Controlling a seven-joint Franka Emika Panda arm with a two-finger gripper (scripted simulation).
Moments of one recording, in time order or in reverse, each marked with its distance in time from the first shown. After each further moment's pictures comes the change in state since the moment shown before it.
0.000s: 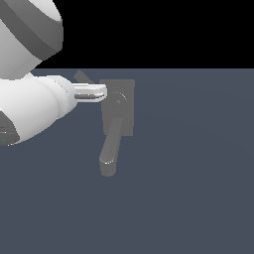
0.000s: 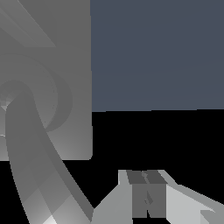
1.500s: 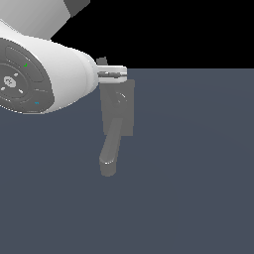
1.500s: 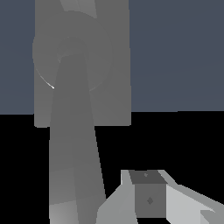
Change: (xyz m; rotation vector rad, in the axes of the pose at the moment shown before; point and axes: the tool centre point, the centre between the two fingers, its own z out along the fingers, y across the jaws) arm -0.046 -0.055 -0.005 -0.017 0.017 -0.001
